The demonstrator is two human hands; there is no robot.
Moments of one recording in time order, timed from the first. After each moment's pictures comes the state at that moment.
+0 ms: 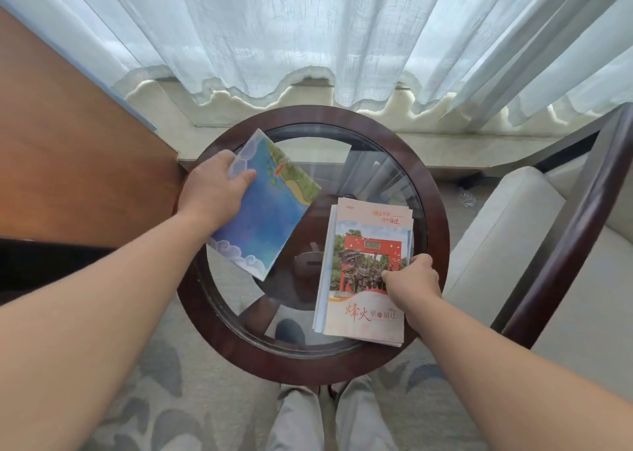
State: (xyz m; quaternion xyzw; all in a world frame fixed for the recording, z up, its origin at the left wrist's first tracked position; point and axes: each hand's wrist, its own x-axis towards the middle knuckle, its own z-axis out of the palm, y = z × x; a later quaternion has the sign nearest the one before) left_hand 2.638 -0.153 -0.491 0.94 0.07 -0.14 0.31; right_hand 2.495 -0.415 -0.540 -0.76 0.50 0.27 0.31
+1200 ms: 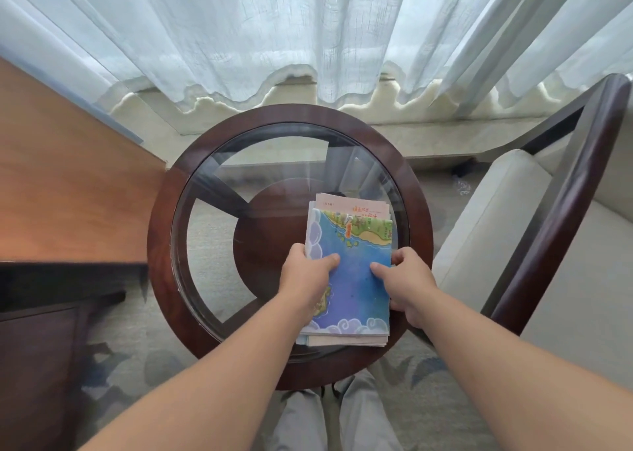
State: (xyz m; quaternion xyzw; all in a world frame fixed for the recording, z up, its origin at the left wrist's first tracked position) left_hand 2.519 -0.291 -0.544 0.69 0.34 -0.34 0.54; right_hand 2.487 -0.444 -0.548 -0.68 0.48 0.26 0.49
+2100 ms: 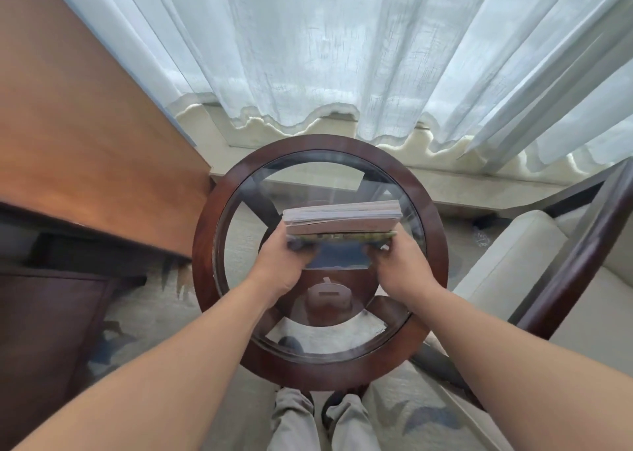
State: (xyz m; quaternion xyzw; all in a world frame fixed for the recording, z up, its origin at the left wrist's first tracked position) left_hand 2.539 -0.218 -0.499 0.73 0.15 -0.20 0.64; right_hand 2.530 -0.416 -0.480 -0.85 0.12 0.17 0.48
